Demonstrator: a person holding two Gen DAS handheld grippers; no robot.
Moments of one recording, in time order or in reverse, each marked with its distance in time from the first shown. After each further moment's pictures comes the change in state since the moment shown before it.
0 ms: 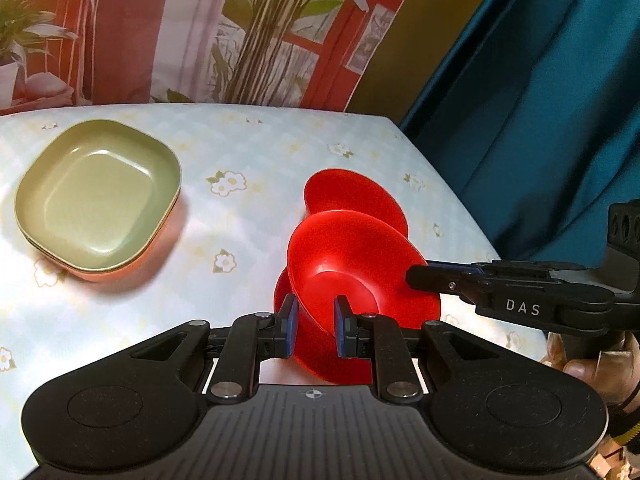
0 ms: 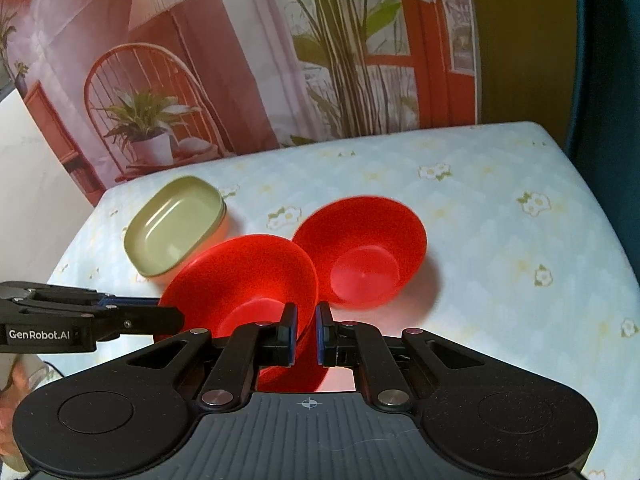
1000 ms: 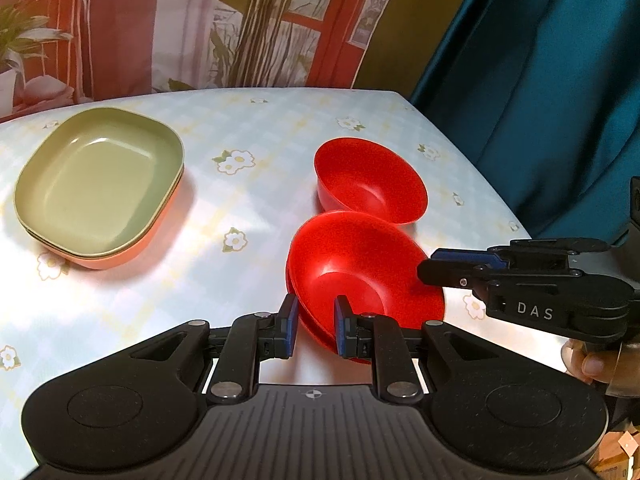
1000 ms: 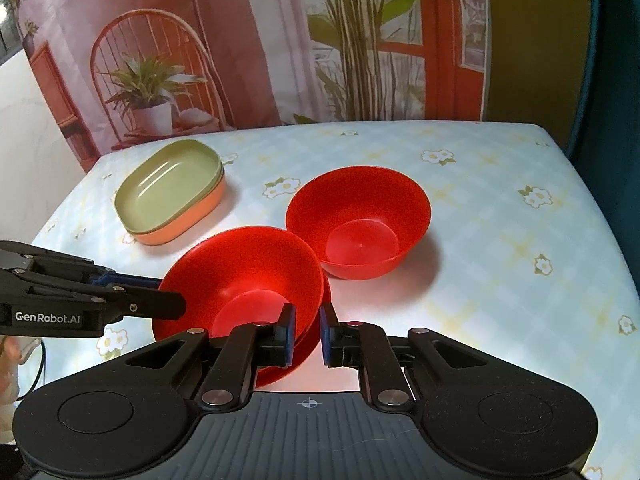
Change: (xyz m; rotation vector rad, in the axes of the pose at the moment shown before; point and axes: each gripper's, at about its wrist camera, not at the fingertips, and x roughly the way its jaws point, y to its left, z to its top) left arm 0.017 0.000 -0.008 0.061 0.036 0.058; right arm 0.011 0.007 -0.022 -0.091 0.013 -0.038
